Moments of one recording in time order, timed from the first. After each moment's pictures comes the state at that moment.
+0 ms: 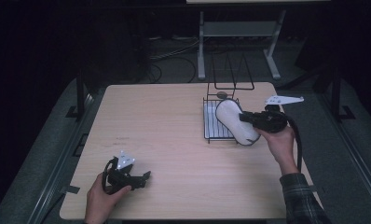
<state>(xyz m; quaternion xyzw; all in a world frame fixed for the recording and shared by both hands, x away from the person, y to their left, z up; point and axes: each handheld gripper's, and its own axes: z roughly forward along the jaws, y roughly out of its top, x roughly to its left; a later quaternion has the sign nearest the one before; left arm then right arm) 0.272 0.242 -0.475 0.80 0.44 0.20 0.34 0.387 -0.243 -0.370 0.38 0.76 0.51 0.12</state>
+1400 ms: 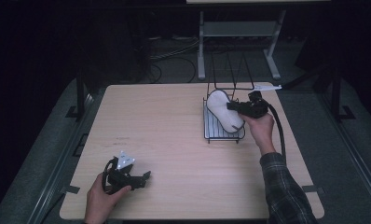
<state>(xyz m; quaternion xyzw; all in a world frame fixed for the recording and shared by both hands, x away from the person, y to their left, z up) 0.272 0.242 -0.475 0.80 0.44 0.20 0.34 0.457 -0.213 -0.395 0.44 0.74 0.51 0.08</state>
